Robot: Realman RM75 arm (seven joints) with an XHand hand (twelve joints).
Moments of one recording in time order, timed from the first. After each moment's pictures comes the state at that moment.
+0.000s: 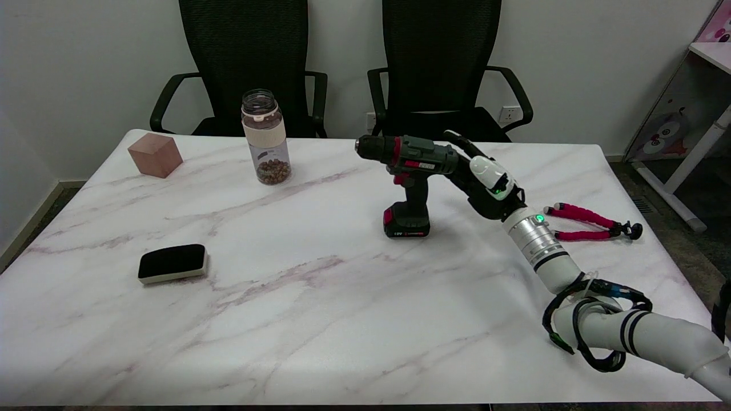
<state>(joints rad) 0.34 -0.91 0.69 -0.73 -2.14 0.96 1.95</state>
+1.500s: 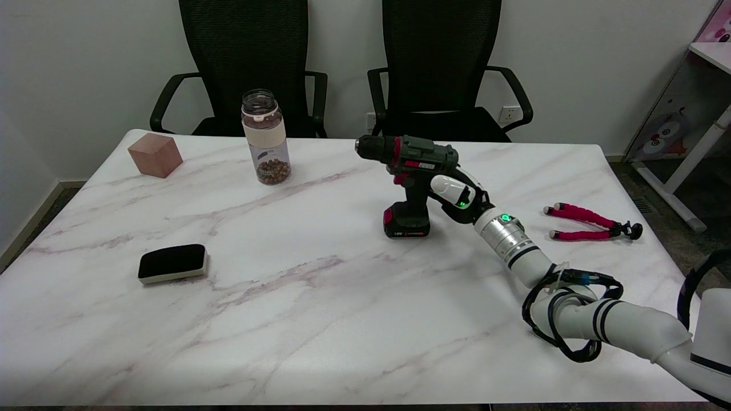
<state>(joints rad) 0.44 -1.00 0.64 -0.63 -2.28 0.87 1.87</state>
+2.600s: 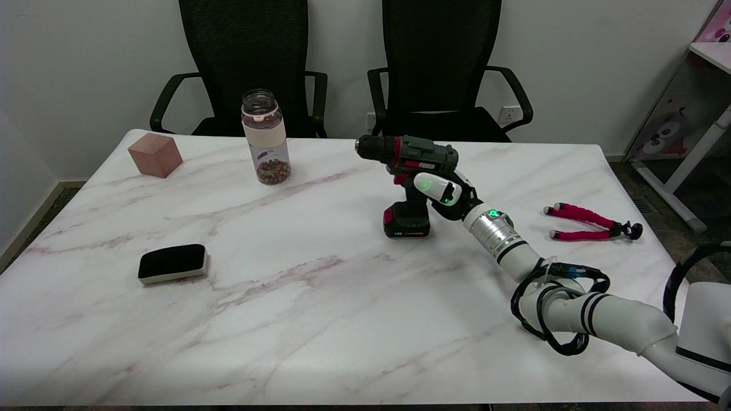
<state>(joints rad) 0.48 -1.03 0.62 -0.61 -2.28 0.84 1.85</state>
